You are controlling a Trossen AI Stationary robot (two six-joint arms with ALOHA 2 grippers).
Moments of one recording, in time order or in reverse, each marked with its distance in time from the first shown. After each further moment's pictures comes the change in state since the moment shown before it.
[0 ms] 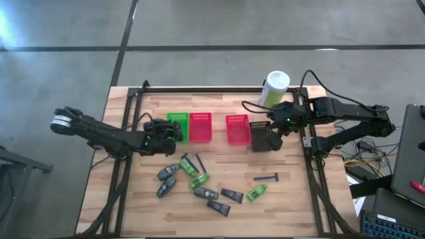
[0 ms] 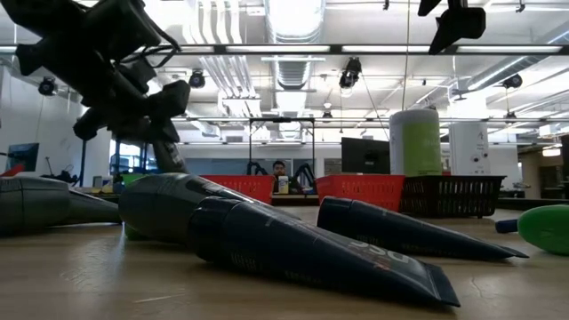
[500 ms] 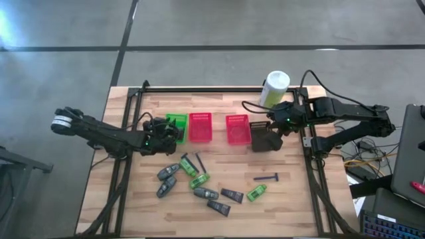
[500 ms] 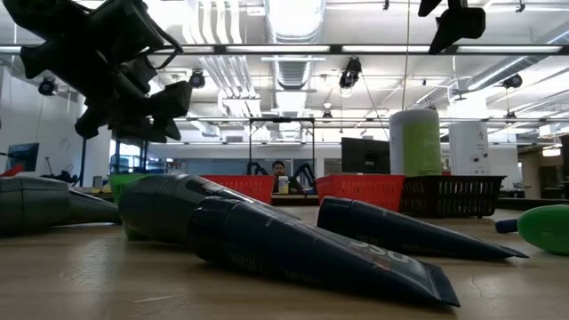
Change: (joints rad) left arm 0.015 0.006 0.000 0.016 -0.047 0.018; right arm 0.000 0.000 0.000 -0.002 0.002 -0.005
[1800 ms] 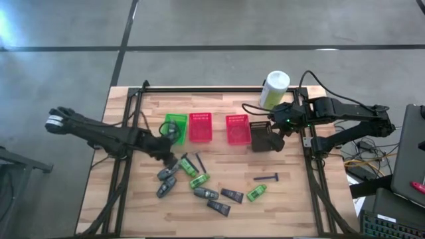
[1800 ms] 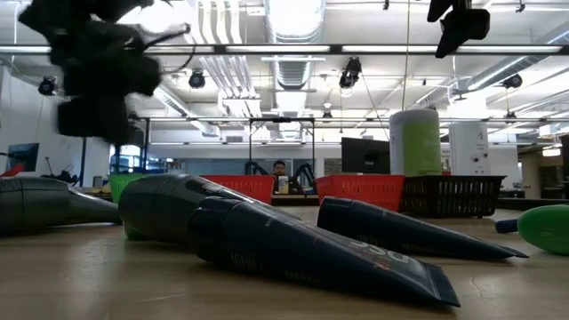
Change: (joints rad) left arm -0.046 -0.127 0.154 -0.379 1.131 0.137; right arm 0.000 0.000 0.000 -0.049 0.000 -0.027
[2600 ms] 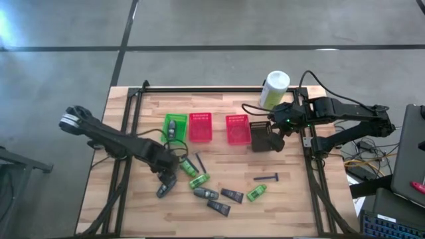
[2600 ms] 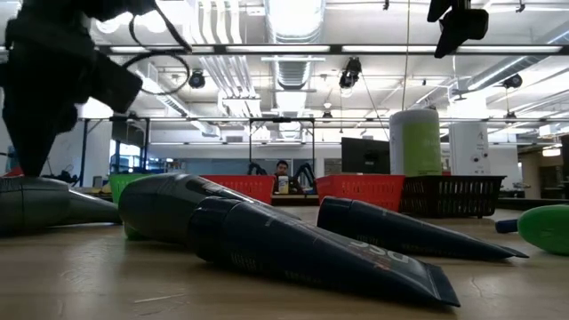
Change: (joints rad) left arm -0.168 0.272 0.161 -0.243 0.130 -0.079; right arm 0.000 0.000 0.000 0.003 0.002 -0.022
